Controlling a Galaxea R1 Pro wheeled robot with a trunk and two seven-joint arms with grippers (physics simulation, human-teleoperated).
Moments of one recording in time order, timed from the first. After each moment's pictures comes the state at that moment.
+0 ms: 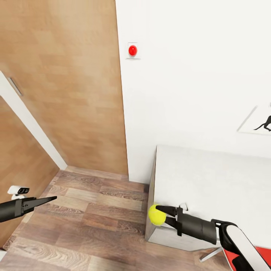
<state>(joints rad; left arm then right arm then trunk) -0.33 0.59 0.29 -1.20 0.38 0.87 -1.57 -0.17 -0.28 0.14 -1.58 -1.67 1.05 0.00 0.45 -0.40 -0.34</state>
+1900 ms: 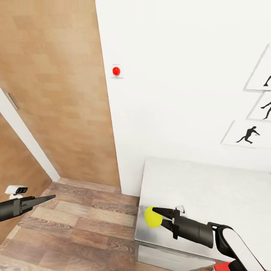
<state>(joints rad) -0.33 0.59 0.31 -1.20 0.38 0.85 -1.57 -0.15 -0.25 0.15 -1.59 -1.66 1.05 0.04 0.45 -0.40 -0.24</state>
